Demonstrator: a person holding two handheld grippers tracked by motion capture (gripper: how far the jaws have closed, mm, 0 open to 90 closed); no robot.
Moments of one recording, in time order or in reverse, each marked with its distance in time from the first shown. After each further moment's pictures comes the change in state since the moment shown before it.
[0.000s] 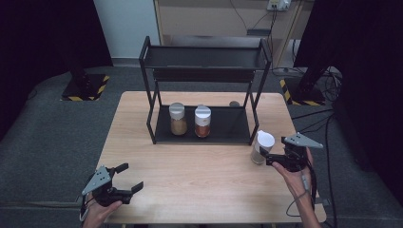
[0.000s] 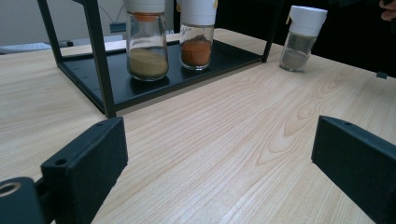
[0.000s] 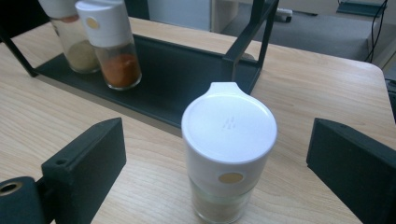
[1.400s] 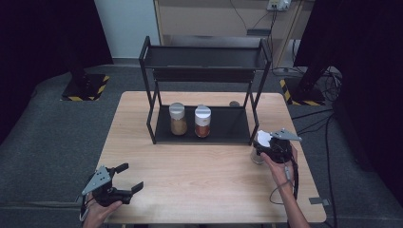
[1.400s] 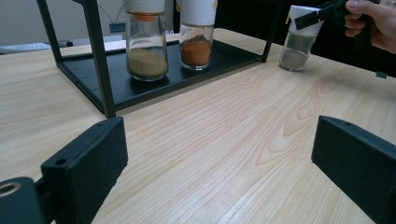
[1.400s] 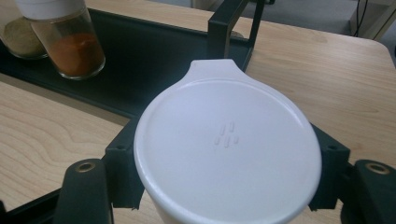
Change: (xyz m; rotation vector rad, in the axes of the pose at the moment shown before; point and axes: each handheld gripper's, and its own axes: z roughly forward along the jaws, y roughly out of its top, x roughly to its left) left arm 0.000 0.000 0.000 0.000 0.000 0.001; right arm 0.010 -0.004 0.057 0.057 -0.078 0.014
